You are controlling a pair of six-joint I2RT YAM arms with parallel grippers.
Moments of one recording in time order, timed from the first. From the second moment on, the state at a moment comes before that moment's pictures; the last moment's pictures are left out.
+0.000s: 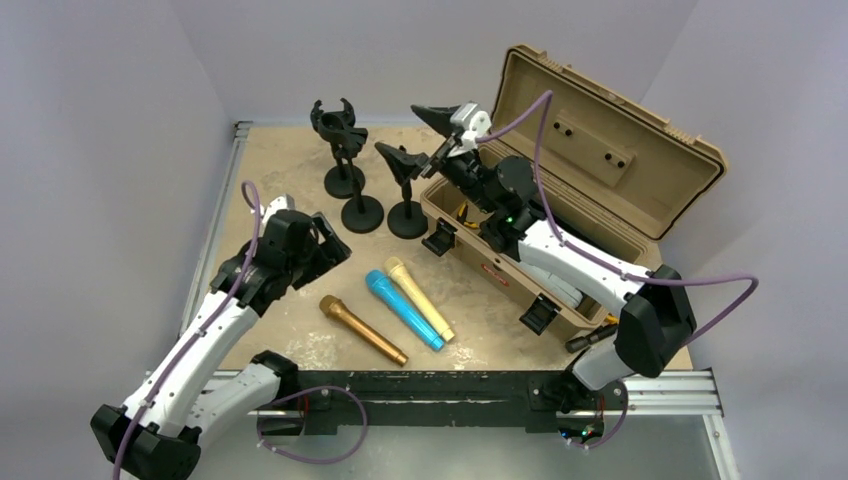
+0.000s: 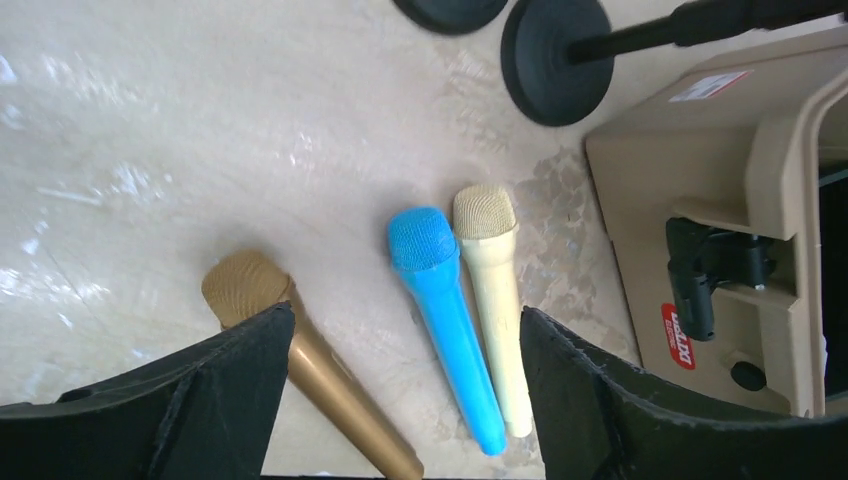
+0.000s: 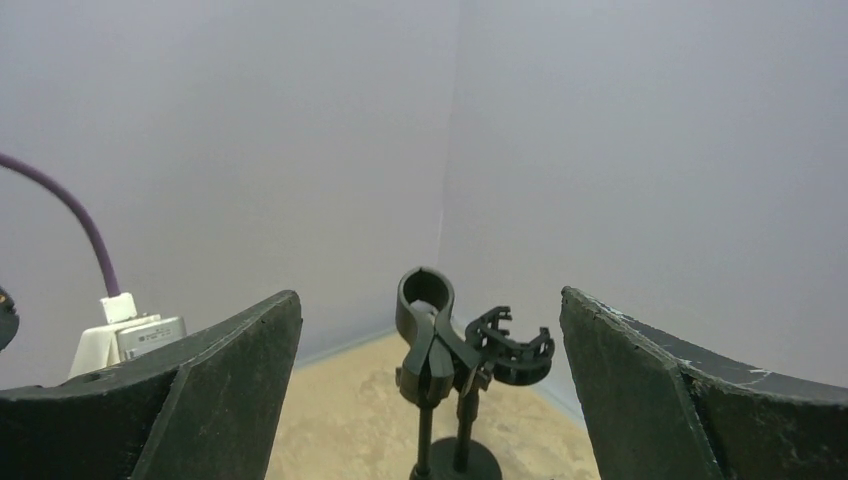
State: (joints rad) left arm -0.43 0.88 0.85 -0.81 -0.16 -0.93; right arm 0.73 1.52 1.20 0.77 -0.22 0.00
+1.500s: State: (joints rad) left arm 0.03 1.26 1.08 -0.07 0.60 -1.11; right arm 0.71 1.17 0.76 1.15 0.07 0.13
